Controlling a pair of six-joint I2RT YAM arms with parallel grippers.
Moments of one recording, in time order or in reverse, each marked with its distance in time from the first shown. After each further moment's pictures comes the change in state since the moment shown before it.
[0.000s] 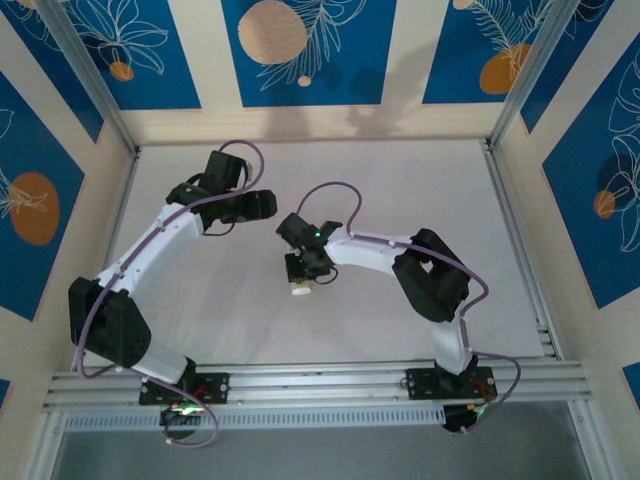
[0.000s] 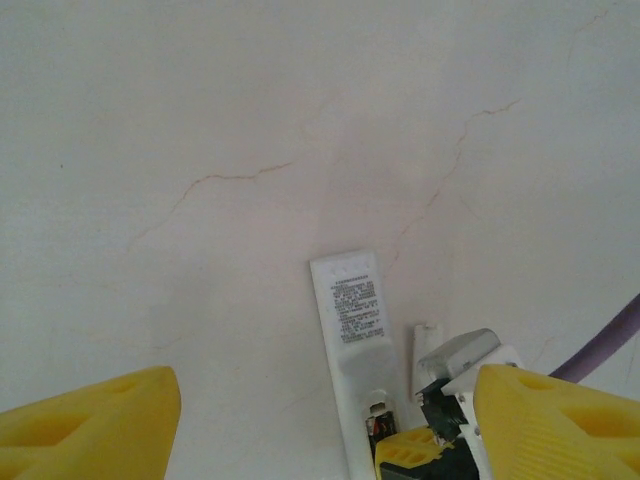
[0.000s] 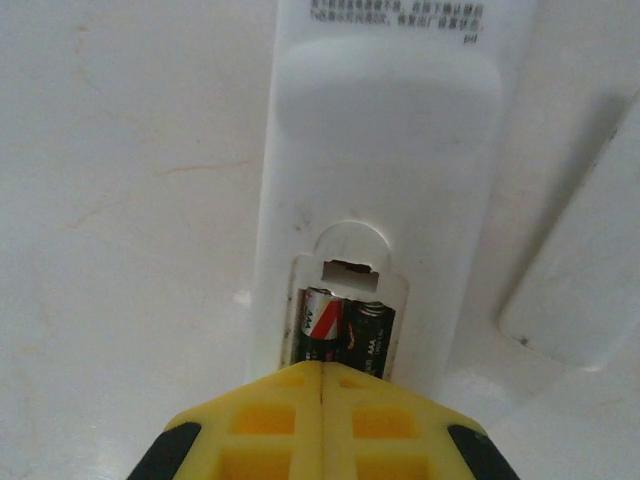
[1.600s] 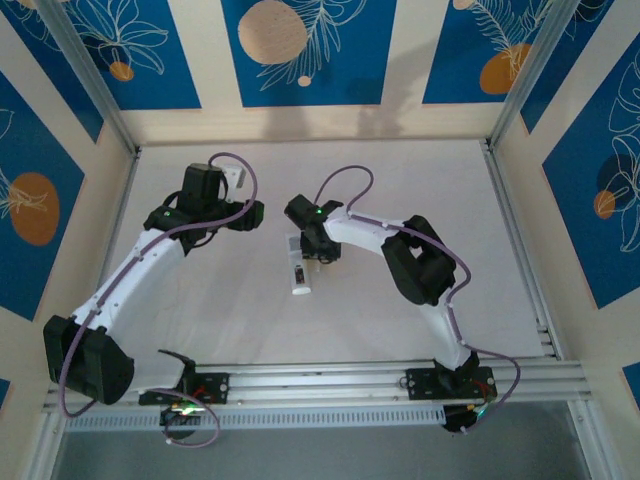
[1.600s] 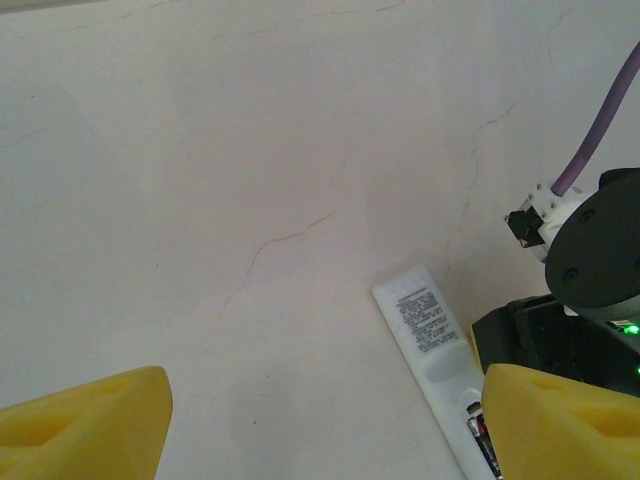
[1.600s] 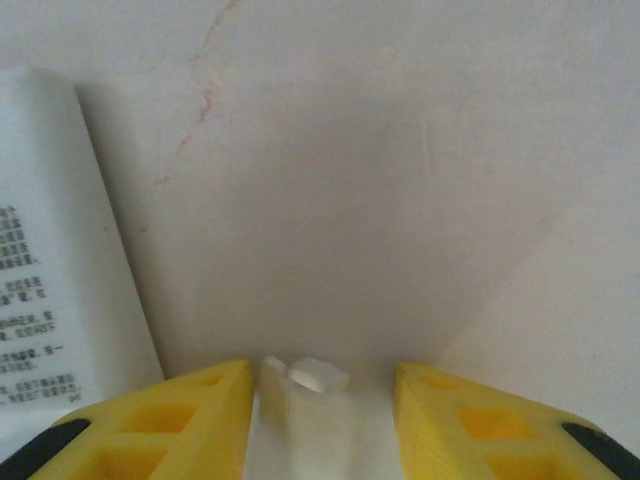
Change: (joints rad) left arm 0.041 -0.203 -0.175 0.139 -0.033 0.337; right arm -0.121 0.152 0.199 -0.172 0.194 0.157
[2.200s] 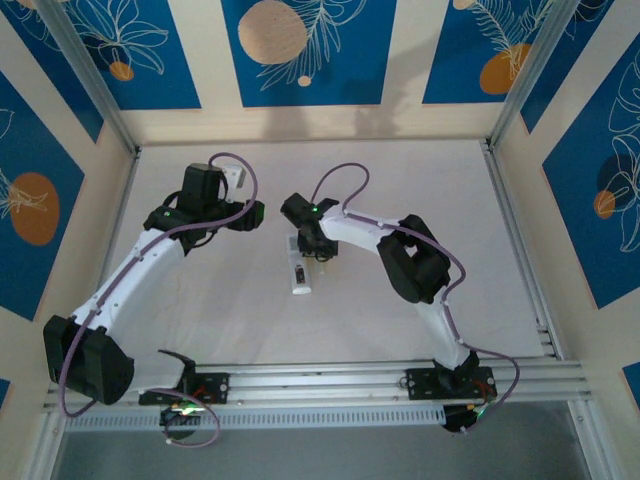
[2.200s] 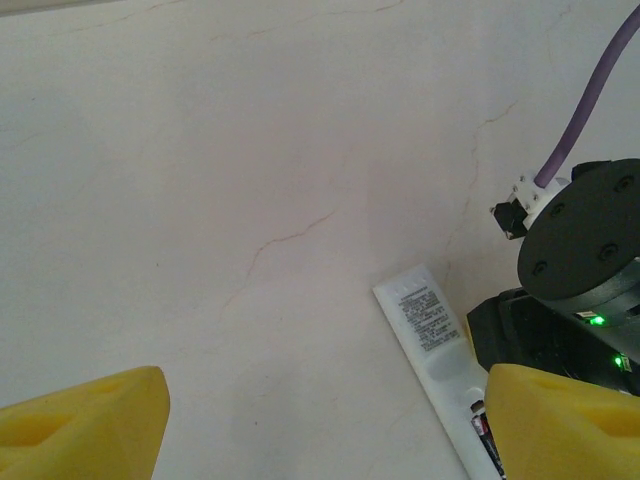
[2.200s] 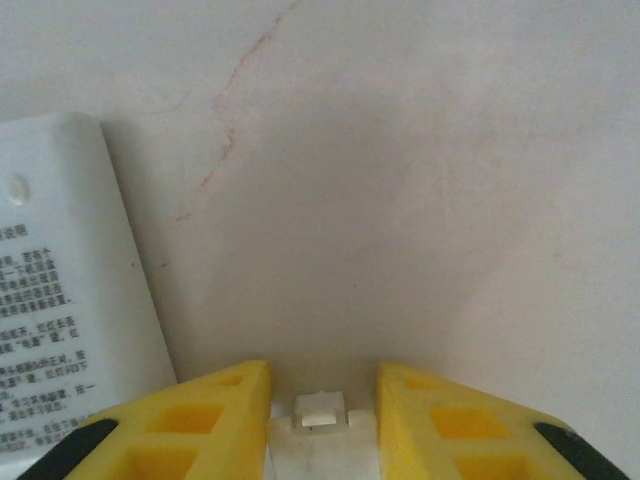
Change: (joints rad) left arm 0.000 0.000 0.000 0.000 0.000 0.004; right arm 0.007 0.041 0.062 -0.032 0.027 0.000
